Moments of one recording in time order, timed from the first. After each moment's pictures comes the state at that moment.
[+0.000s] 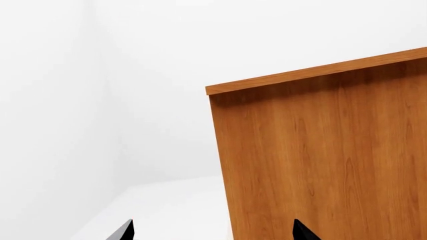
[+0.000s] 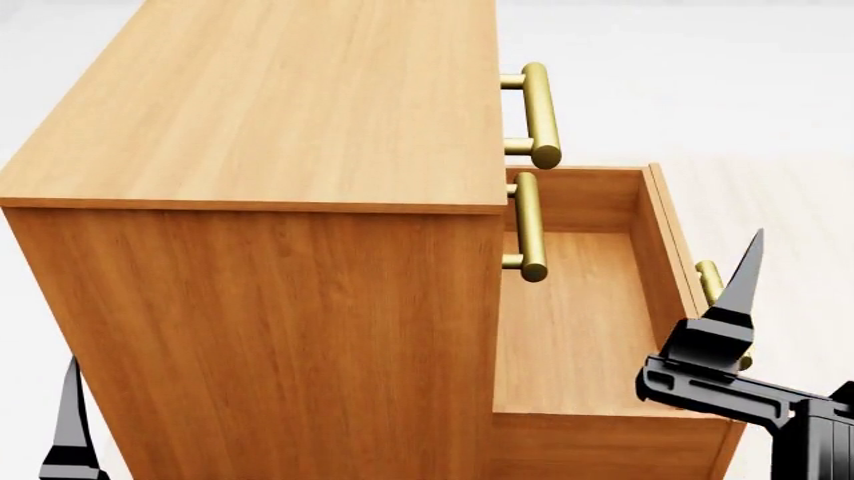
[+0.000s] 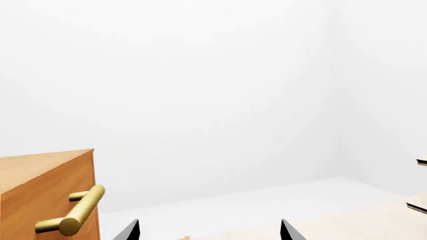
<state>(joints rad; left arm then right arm) 0.06 -0.29 0.07 0.75 -0.08 -0.46 -0.25 0.23 0.34 0.22 -0.79 0.46 0.71 0.35</state>
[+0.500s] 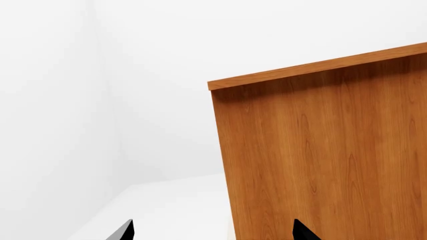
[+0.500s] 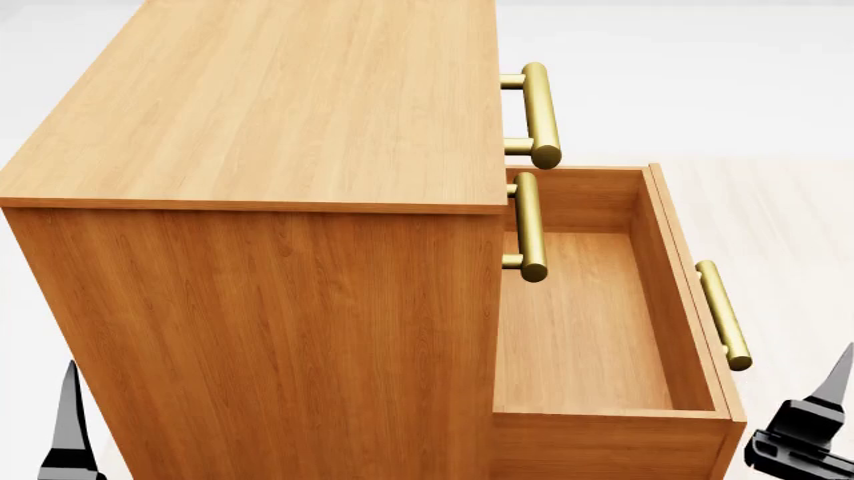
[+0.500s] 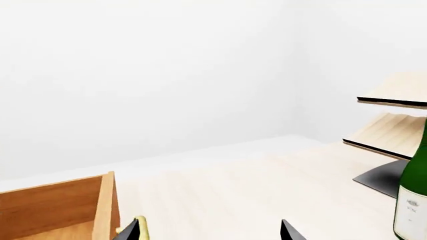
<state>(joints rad) 0.07 -0.30 0.07 0.74 -0.09 -0.44 -0.26 0.11 0.36 0.31 -0.26 0.35 0.31 0.18</state>
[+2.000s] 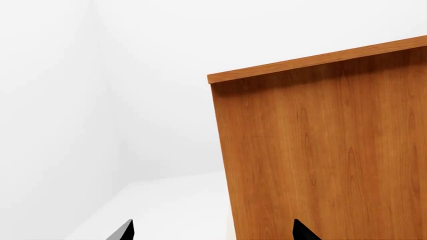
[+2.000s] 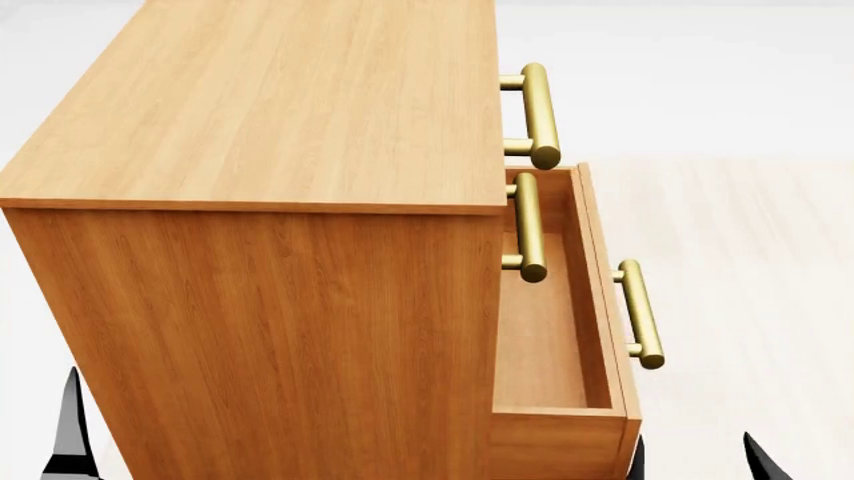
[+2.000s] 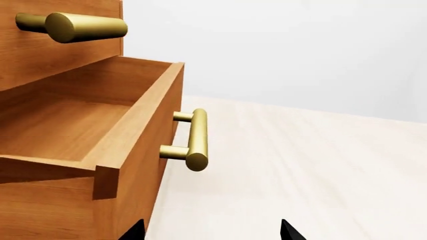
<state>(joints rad) 0.08 -0.33 0.08 0.73 -0.11 -0.42 -0.29 0.20 0.29 0.05 0.35 0.14 -0.11 -0.09</state>
